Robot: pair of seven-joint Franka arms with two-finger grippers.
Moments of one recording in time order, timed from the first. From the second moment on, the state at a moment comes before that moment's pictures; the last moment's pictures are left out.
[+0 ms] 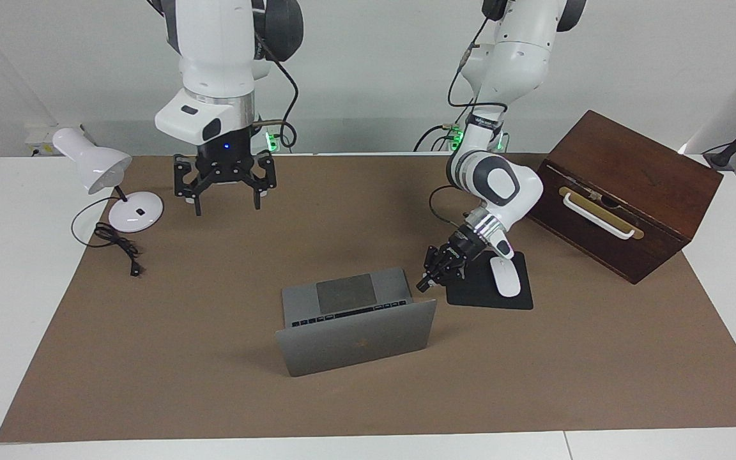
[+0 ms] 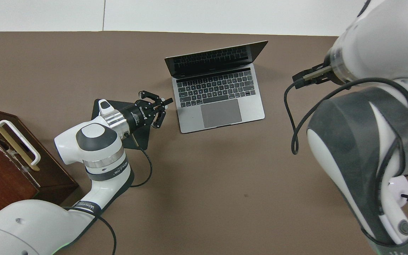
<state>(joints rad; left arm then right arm) -0.35 0.32 -0.04 -2.04 -1.90 2.57 -0.36 0.25 0.20 0.05 -1.31 -0.24 1.65 0.07</state>
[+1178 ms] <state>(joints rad) -0.20 0.40 -0.04 -1.73 -0.86 2.50 -0.47 0.10 0.11 0.05 -1.32 -0.08 1.50 0.24</state>
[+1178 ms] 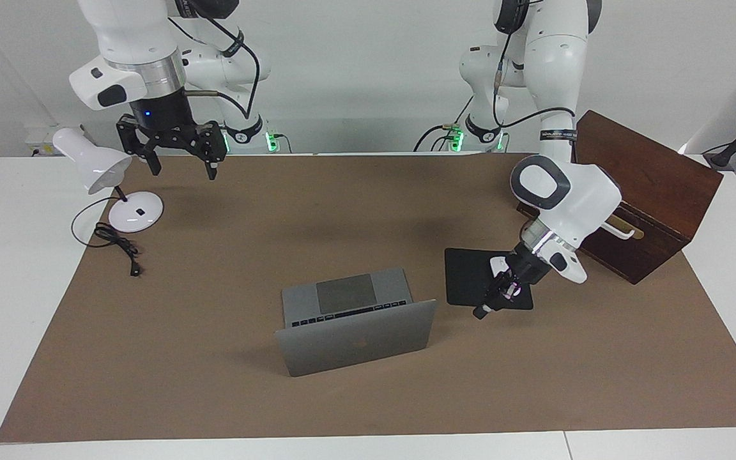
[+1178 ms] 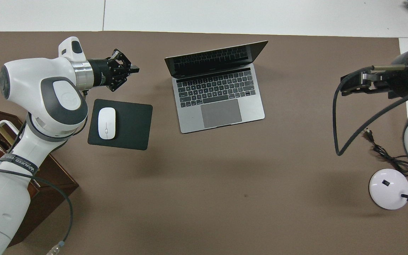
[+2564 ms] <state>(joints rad) -0.11 0.30 0.03 -1.42 -0.14 1.70 -0.46 0.07 -0.02 0.00 -1.47 -0.02 1.55 0.13</state>
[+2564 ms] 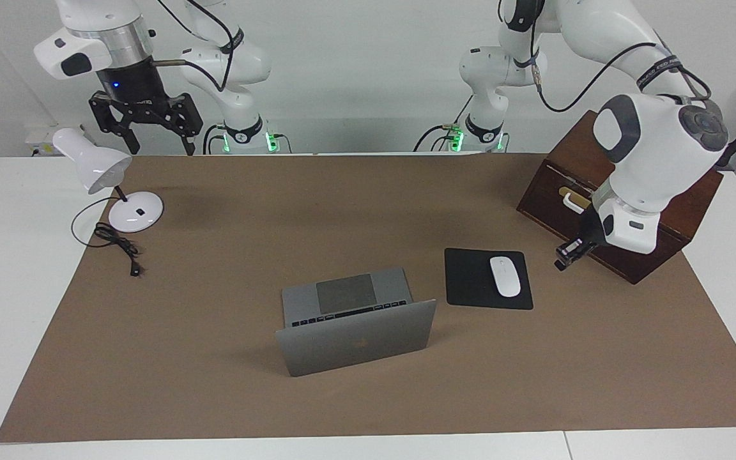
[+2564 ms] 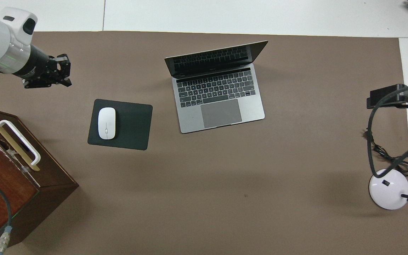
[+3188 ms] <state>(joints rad) -0.09 0.09 0.04 -1.55 -0.06 1.52 -0.44 0.07 -0.06 0.00 -1.65 -0.01 1.72 0.13</state>
